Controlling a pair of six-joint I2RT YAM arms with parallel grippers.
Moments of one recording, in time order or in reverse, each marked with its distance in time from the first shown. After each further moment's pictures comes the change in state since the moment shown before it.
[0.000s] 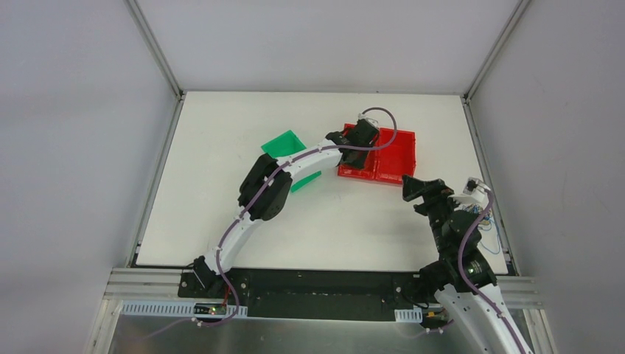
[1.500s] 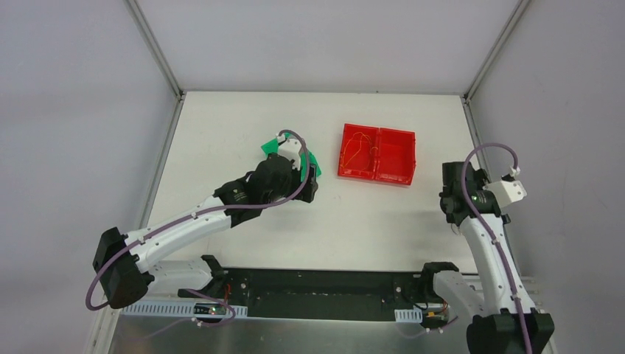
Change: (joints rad) left arm -0.047 -1.268 -1.164 0.252 -0.088 -0.061; right arm -0.289 0.654 0.463 -0.843 0.616 0.429
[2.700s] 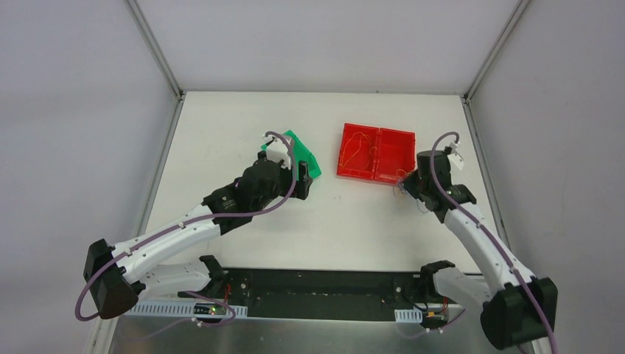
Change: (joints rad) left arm 0.000 -0.106 -0.065 0.082 -0.074 0.017; right arm 0.088 0.226 -0.079 0.530 -0.629 -0.231
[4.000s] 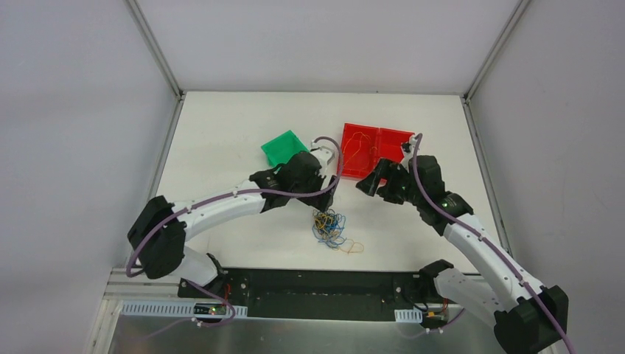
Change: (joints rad) left arm 0.000 0.370 0.130 -0.066 0.255 0.072; right arm 0.236 -0.160 -0.045 0.165 -0.513 -0.273
